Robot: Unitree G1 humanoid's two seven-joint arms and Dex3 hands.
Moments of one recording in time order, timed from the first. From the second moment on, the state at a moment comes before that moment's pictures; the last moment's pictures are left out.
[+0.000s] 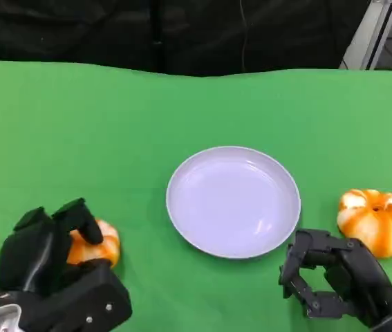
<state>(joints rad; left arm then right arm) 0.00 0.31 -0.23 0.18 0.58 -0.05 0.32 -0.10 -0.02 0.06 0.67 0.13 -0.86 0.47</state>
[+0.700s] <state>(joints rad) 0.05 0.31 -0.21 -0.10 0.65 -0.02 0.23 -0.12 0.00 0.06 0.71 0.09 -0.89 0.44</state>
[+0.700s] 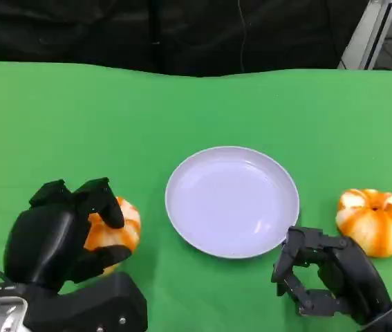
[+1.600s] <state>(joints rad) -0.08 0.22 -0.26 -0.11 0.66 -0.05 0.17 -0.15 0.00 0.05 0.75 0.10 -0.92 0.46</state>
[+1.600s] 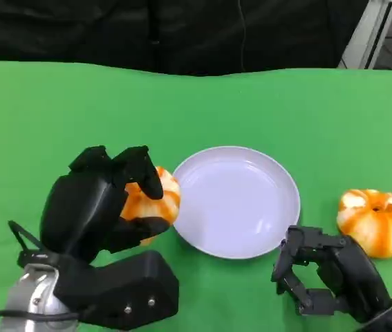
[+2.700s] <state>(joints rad) -0.37 0.07 -0.37 0.19 0.58 -0.06 0.06 -0.13 -0.01 0.05 0.74 0.11 -0.92 0.47</state>
